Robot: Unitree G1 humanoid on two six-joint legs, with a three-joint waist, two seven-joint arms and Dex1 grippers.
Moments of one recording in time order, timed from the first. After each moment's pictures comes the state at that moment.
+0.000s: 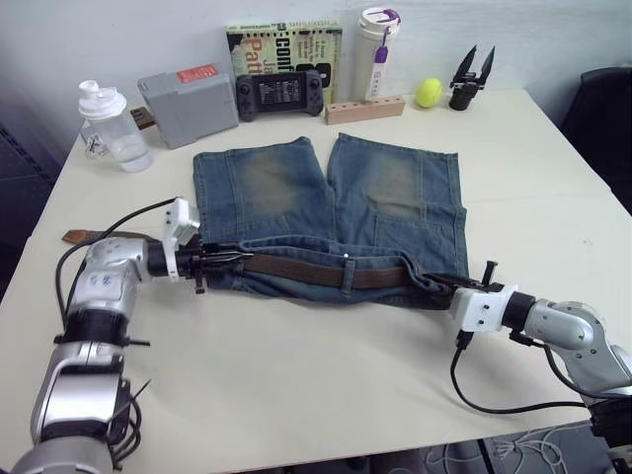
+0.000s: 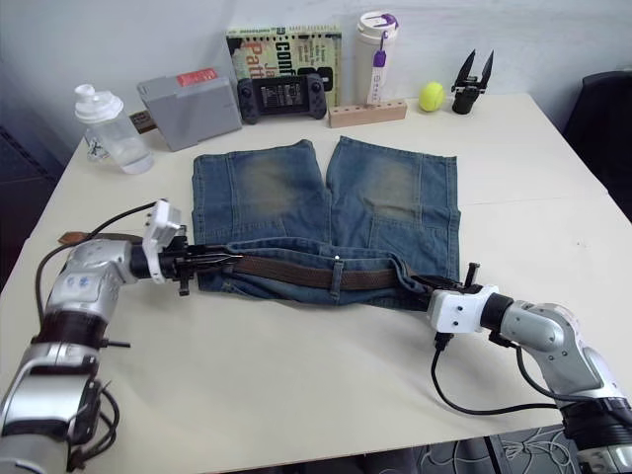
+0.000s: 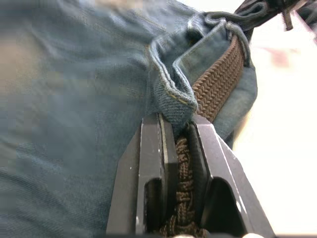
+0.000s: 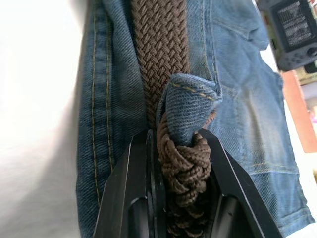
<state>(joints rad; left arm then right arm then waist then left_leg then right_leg) -0.54 0.65 0.12 0.44 -0.36 -0.06 -1.26 -0.14 -0.84 0.01 0.12 -0.12 -0.60 0.73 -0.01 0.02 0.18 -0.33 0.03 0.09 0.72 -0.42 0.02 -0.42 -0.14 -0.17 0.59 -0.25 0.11</state>
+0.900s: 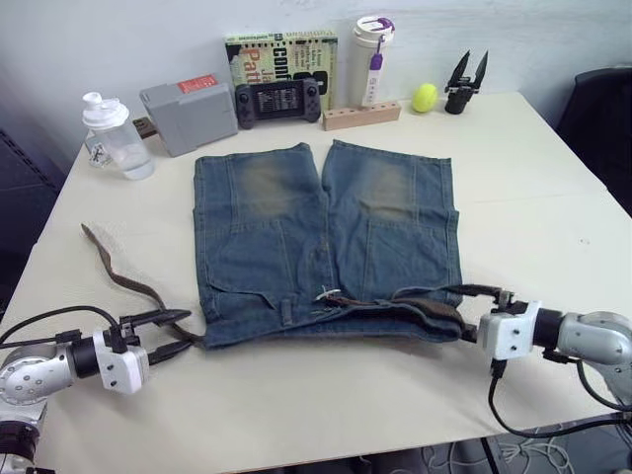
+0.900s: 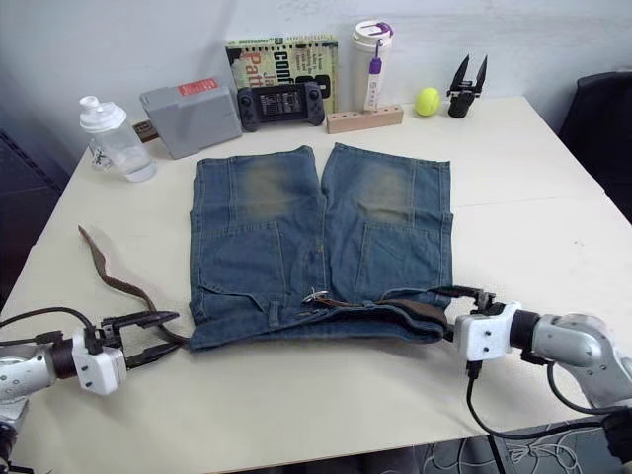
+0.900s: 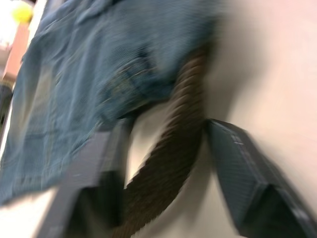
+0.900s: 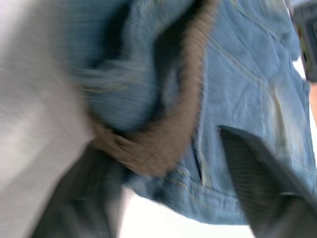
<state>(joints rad) -0.07 0.90 0.09 0.65 -0.13 -1.16 -0.91 -0.09 -1.01 0.05 0.20 0.01 -0.69 0.83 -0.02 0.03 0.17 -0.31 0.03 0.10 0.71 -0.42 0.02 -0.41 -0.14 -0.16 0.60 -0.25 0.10</state>
